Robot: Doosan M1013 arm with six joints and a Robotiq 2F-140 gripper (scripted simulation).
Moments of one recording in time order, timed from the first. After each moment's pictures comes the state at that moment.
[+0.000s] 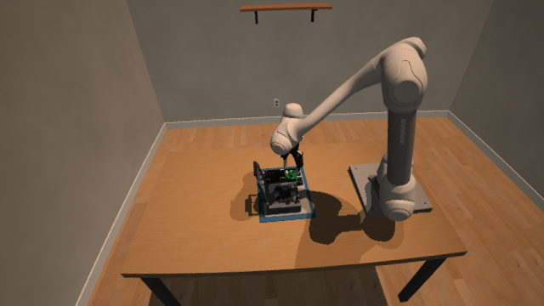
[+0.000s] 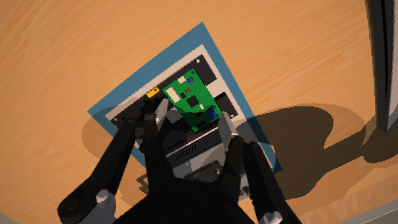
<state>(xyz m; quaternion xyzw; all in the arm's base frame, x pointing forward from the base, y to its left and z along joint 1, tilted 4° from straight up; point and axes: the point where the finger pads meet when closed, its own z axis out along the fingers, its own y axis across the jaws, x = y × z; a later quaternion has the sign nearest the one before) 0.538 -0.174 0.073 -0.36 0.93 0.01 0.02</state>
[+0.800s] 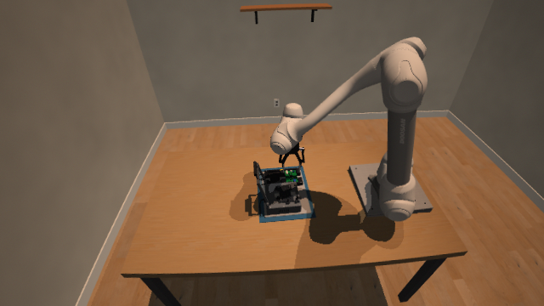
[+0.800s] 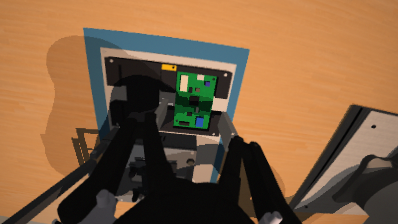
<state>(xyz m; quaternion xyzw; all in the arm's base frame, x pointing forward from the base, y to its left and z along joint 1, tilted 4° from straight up) 0.538 -0.174 0.073 -0.66 0.75 0.00 0.03</state>
